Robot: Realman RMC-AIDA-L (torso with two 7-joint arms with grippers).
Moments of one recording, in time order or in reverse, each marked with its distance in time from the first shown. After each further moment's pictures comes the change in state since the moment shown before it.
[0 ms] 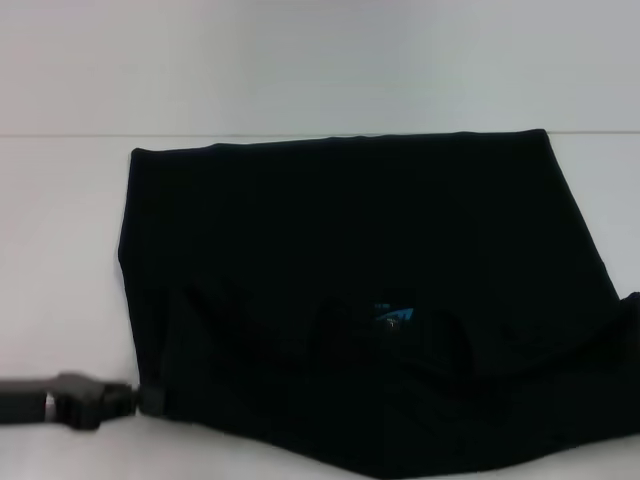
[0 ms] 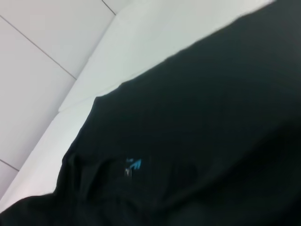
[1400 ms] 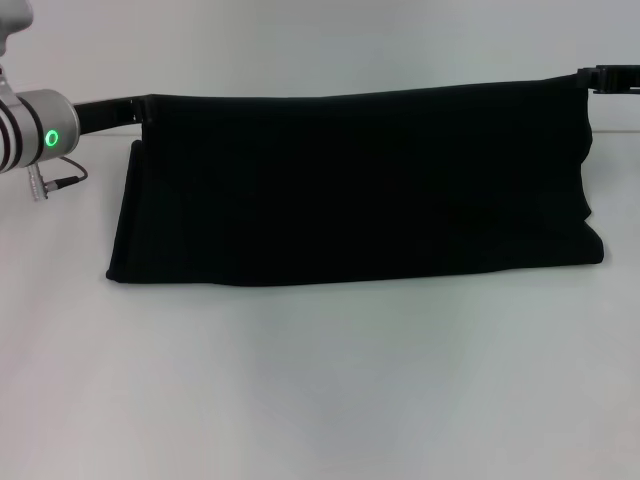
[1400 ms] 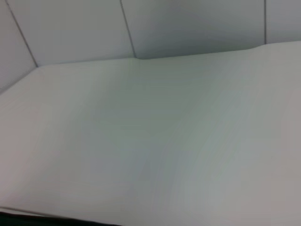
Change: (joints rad) left arm -0.466 -0.025 -0.046 -0.184 -0.003 -1.095 -0.177; right arm 0.683 -0.197 -0.314 0.447 -0.001 0.957 0.132
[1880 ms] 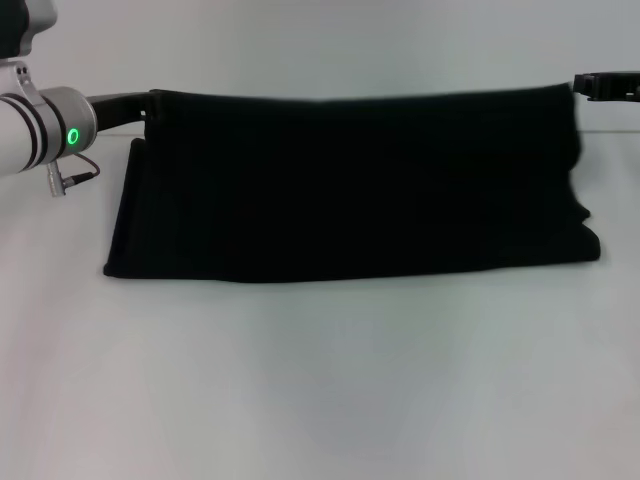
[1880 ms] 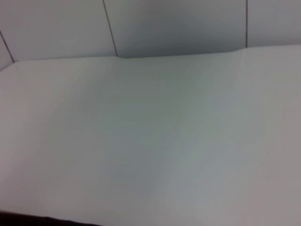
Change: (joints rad) left arm -0.034 -0.036 0.000 -0.021 -0.001 -0.135 0.047; right arm 0.004 0.029 -0.013 0.018 0.004 0.102 -0.035
